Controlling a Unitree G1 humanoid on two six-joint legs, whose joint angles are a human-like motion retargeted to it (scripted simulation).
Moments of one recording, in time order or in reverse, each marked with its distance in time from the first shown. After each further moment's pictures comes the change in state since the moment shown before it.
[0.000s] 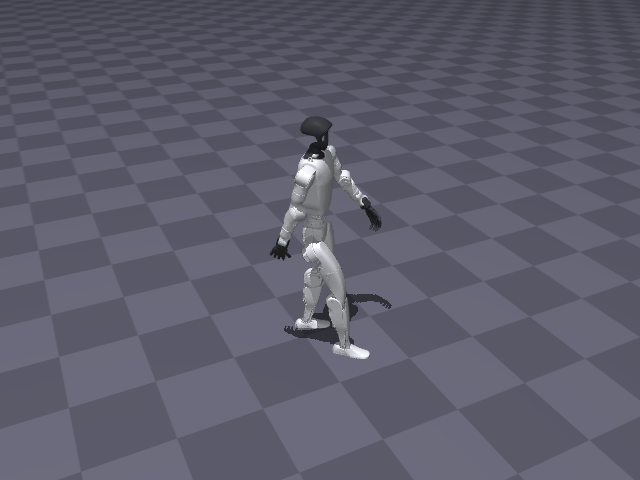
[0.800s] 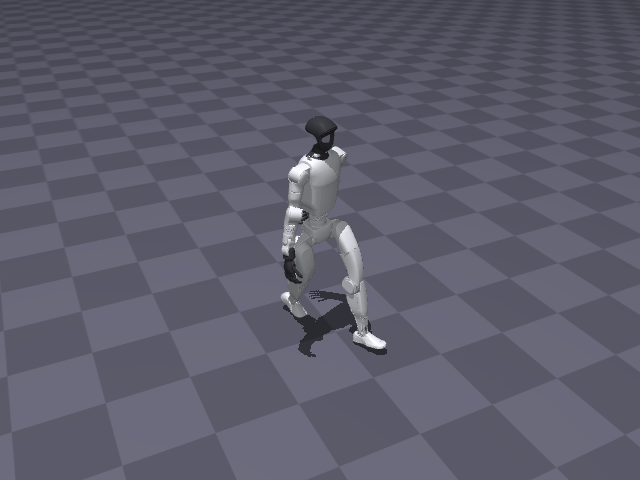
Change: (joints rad) left arm 0.684 -0.206 0.035 0.271 0.380 0.283 -0.007; right arm -0.279 -0.144 -0.103 -0.159 0.318 -0.198 -0.099; waist 0.311 -0.125 -0.032; left_leg -0.601 0.037 0.035 0.099 0.256 -0.048; right_leg 0.652 0.220 0.217 -0.084 0.087 -0.178
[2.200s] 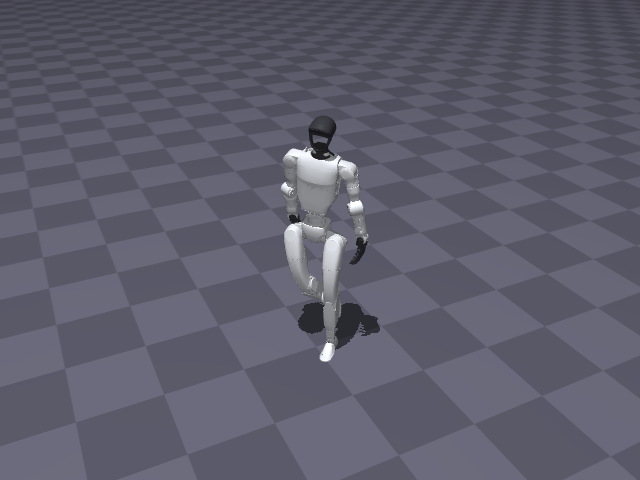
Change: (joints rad) left arm -0.354 0.157 0.111 -0.008 -0.396 -0.017 -0.002; right arm 0.160 0.180 0.222 0.173 -0.318 0.209 0.241; waist -0.060 0.040 -0.002; left_leg 0.274 0.045 -0.139 0.080 -0.175 0.025; right_leg -0.351 0.055 -0.202 0.648 0.183 0.172
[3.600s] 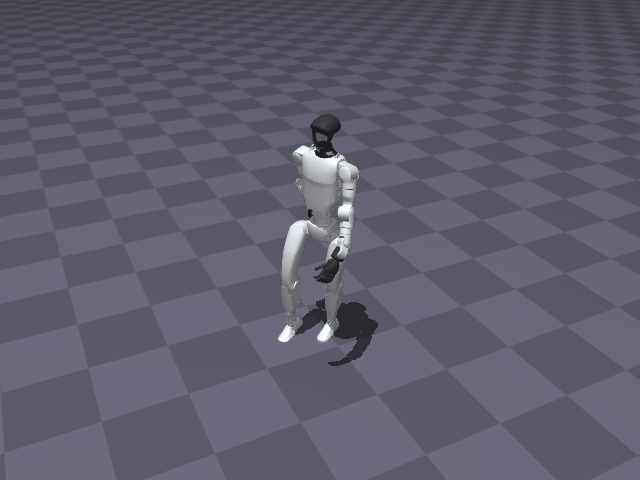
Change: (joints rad) left arm -0.235 -0.069 -0.228 -0.408 -0.074 -0.312 0.006; right arm 0.120 0.007 -0.067 0.005 0.021 -0.144 -0.288; waist -0.207 0.108 -0.048; left_leg 0.245 -0.147 -0.070 -0.153 -0.117 0.143; right_leg -0.243 -0.261 0.025 -0.409 -0.282 0.059
